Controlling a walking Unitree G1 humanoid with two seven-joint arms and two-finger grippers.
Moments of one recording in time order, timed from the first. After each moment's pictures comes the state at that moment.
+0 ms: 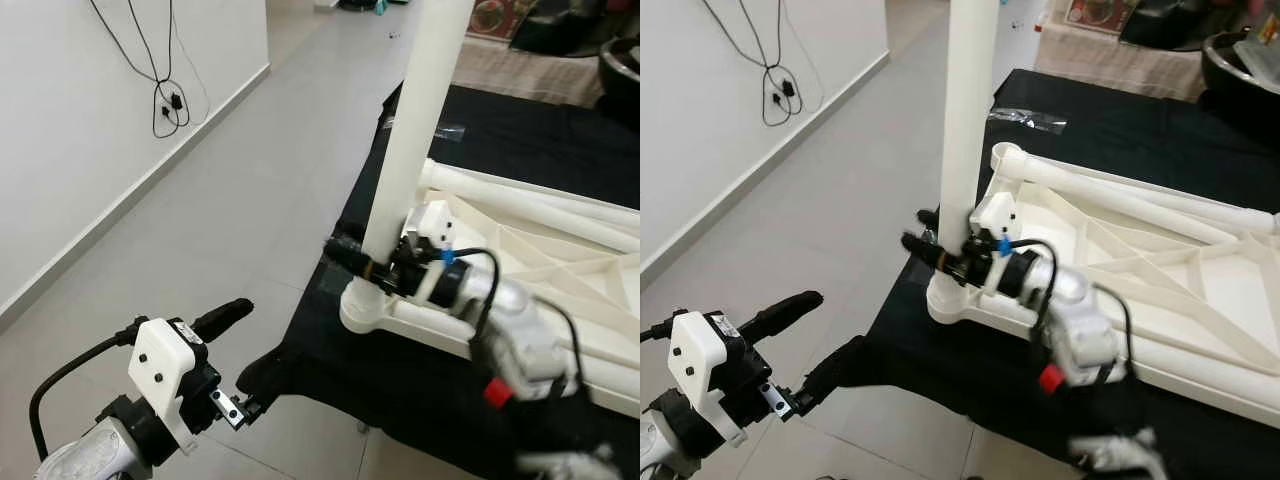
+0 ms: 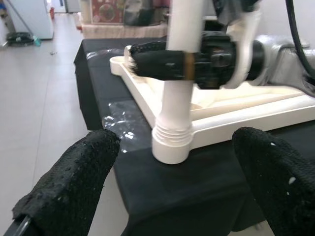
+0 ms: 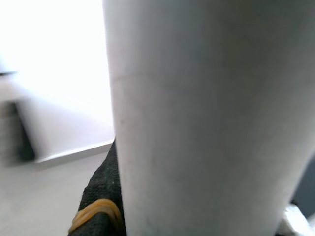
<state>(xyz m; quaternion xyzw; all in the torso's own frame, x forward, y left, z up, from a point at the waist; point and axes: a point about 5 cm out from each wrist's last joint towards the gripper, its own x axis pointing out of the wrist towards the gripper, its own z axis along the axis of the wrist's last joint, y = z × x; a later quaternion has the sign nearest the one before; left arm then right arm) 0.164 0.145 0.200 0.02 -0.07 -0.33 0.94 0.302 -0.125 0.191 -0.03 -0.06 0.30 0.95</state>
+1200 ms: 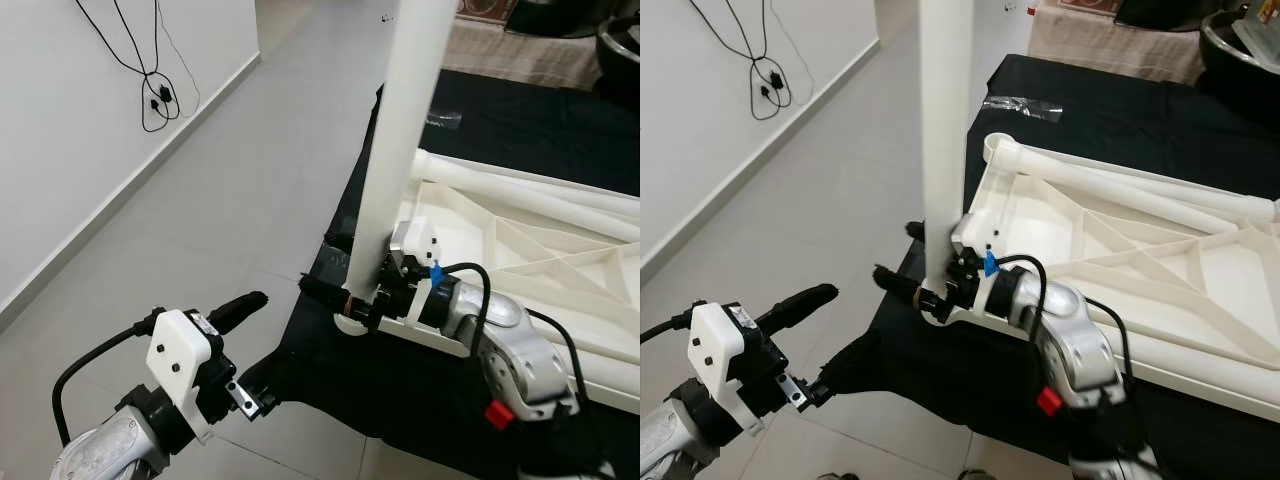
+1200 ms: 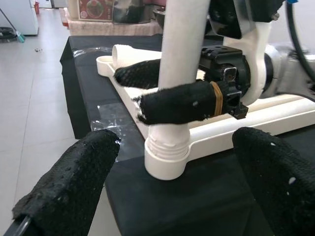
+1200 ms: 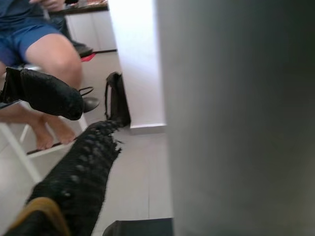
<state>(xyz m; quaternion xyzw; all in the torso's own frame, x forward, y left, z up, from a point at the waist) 0.172 0.136 0.201 0.01 -0.08 -0.34 0.94 0.297 -0.108 0.206 -0.05 -0.03 0.57 0.82</state>
